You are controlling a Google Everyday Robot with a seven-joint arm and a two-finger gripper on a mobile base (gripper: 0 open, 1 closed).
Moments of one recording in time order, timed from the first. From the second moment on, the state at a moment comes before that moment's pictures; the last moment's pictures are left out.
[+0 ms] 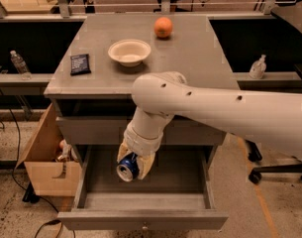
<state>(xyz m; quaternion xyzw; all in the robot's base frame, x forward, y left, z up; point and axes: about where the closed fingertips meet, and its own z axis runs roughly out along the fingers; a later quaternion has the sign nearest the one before) 0.467 0.049 0.691 -0.94 0.30 0.10 0.13</state>
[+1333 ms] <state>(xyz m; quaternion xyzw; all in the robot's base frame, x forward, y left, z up) 0.501 -0.007 0.527 -0.90 0.41 0.08 0.09</state>
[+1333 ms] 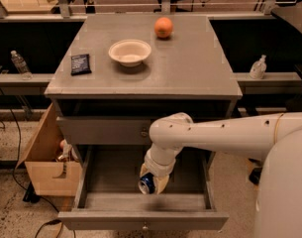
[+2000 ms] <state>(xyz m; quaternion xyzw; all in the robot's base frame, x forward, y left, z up) 0.518 -0.017 0.490 -0.89 0.43 0.07 0.09</state>
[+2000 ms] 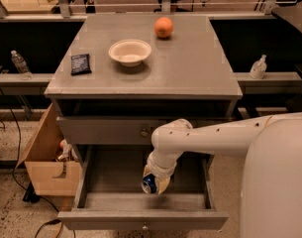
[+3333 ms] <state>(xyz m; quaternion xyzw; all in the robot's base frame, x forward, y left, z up) 0.530 -0.031 0.431 -0.86 0.49 0.06 0.10</state>
